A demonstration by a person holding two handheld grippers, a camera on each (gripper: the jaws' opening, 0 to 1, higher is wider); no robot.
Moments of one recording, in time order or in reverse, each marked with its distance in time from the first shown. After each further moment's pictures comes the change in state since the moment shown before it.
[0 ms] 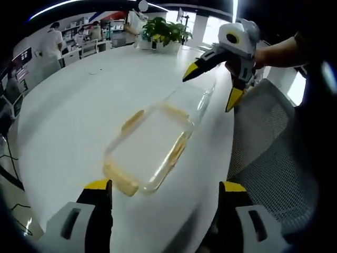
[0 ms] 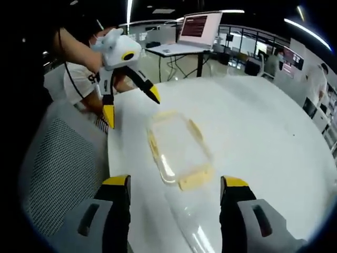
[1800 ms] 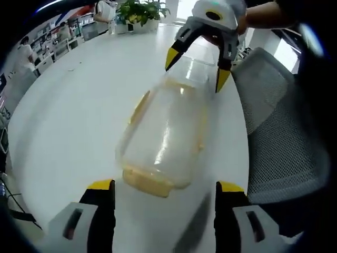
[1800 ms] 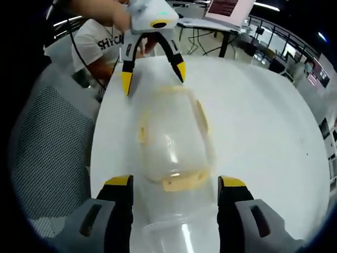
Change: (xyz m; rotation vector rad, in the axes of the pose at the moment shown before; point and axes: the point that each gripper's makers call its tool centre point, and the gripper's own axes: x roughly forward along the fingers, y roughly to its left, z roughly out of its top) left arm 0.023 0.045 -0.012 0.220 0.188 -0.085; right arm 0.042 -0.021 -0.018 -0.197 0.205 0.094
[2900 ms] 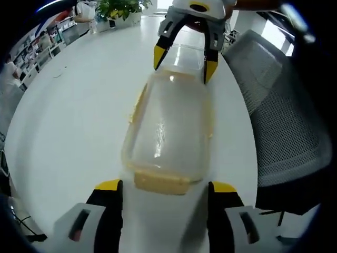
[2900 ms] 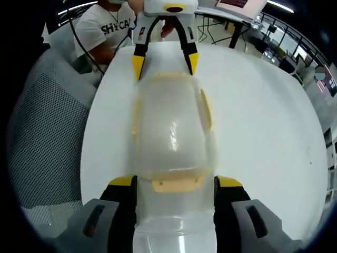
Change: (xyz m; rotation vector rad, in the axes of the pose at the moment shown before) left arm 0.006 0.019 -0.001 0.149 0.082 -0.044; right arm 0.018 -0.011 -0.008 -0.071 0.109 0.036
